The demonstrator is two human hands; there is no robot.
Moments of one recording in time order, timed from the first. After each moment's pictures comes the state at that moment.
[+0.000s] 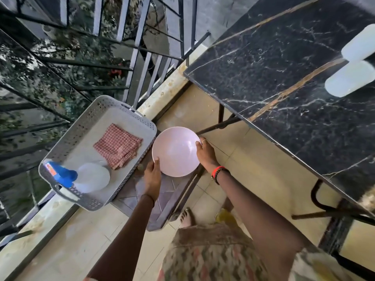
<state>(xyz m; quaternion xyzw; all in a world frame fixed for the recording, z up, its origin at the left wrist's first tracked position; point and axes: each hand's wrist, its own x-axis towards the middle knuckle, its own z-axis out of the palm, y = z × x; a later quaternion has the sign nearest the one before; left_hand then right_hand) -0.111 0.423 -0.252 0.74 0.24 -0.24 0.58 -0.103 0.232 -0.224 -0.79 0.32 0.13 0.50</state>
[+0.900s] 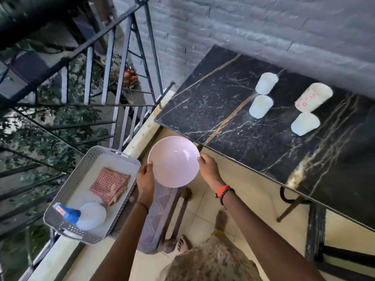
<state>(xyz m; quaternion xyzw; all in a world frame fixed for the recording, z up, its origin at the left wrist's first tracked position) -0.102 0.364 -0.075 0.75 0.14 -0.17 0.63 -0.171 0.189 -0.068 -0.74 0.38 0.00 0.55</state>
